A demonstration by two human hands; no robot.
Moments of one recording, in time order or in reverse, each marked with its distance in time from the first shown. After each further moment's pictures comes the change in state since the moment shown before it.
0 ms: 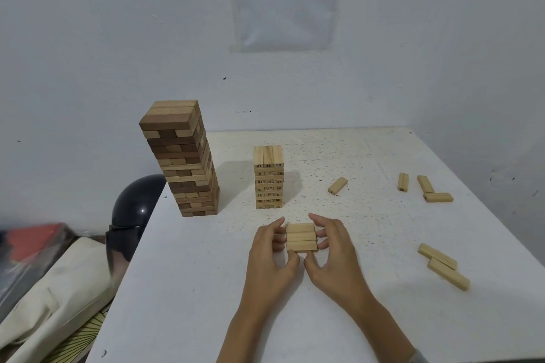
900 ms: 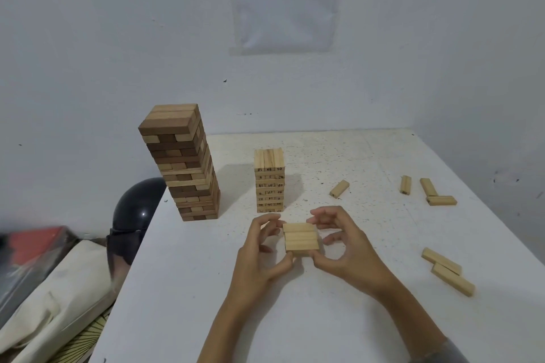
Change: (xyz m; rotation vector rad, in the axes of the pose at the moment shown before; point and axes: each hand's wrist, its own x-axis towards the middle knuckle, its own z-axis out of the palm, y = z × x) left_hand 0.010 0.015 -0.031 -0.065 -0.185 -0.033; right_hand 0.021 -0.013 -0.038 0.240 -0.224 0.064
